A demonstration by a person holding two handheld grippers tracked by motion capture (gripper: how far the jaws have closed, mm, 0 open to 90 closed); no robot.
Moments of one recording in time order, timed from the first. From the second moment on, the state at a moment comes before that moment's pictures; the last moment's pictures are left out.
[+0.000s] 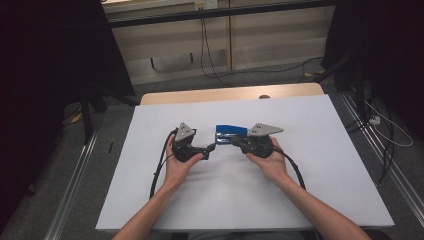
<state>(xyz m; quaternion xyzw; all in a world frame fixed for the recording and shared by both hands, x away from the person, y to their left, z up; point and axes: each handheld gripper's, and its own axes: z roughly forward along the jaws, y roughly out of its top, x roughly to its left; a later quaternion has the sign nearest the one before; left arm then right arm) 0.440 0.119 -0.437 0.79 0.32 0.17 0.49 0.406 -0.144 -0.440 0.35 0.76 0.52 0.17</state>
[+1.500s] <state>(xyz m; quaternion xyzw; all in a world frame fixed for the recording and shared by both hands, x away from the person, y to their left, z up) 0.473 0.096 -0.440 0.82 0.34 0.17 0.44 0.442 -0.112 -0.450 0.35 0.80 0.46 0.16</state>
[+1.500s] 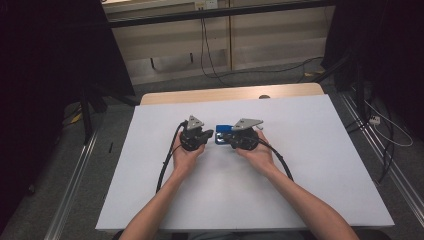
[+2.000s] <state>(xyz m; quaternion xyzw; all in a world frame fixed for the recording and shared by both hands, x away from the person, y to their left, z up) 0.479 0.090 -0.450 0.82 0.34 0.16 0.43 0.448 -0.112 -0.456 0.36 0.80 0.44 0.18</state>
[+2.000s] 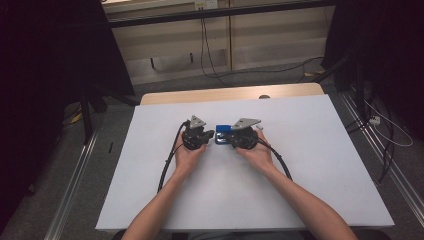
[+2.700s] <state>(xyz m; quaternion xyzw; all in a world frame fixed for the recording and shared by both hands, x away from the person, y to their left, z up) 0.476 0.082 -0.446 0.82 0.33 0.18 0.43 0.449 -0.112 -0.457 0.37 0.80 0.44 0.18</state>
